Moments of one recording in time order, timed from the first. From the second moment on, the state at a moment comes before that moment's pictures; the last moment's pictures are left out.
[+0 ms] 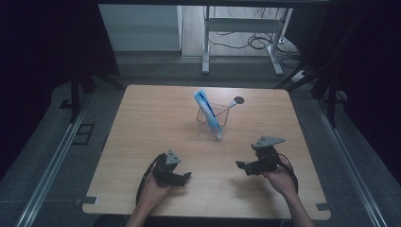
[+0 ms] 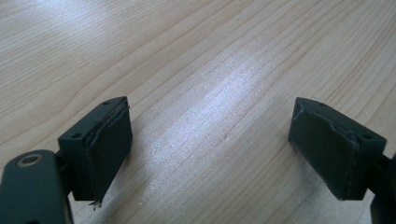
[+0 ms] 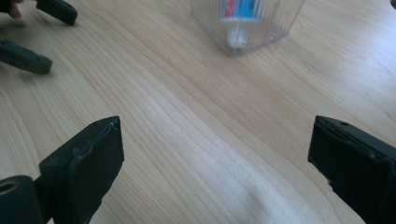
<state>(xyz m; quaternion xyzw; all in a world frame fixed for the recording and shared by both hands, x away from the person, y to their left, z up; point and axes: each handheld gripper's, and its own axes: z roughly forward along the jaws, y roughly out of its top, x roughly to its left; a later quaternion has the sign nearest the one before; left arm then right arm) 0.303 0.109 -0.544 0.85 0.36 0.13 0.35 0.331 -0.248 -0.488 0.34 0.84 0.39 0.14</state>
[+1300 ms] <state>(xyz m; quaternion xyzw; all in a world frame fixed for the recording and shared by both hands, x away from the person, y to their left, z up) 0.302 0.108 -0.544 0.85 0.37 0.14 0.35 0.290 -0.275 -0.543 0.36 0.85 0.35 0.15</state>
